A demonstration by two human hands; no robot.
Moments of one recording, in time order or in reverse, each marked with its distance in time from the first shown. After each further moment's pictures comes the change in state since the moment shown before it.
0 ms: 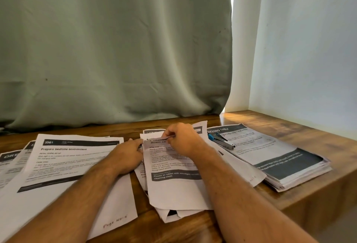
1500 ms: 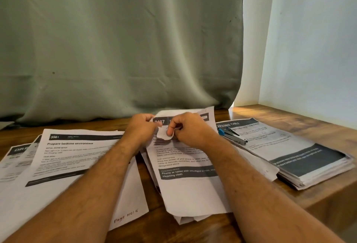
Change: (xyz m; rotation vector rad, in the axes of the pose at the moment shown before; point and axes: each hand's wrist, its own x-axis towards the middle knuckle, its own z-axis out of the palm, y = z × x) left_hand 0.025 0.027 -0.012 -0.773 0.258 -0.009; right_hand -0.004 -0.009 -0.007 0.140 0.040 -0.121
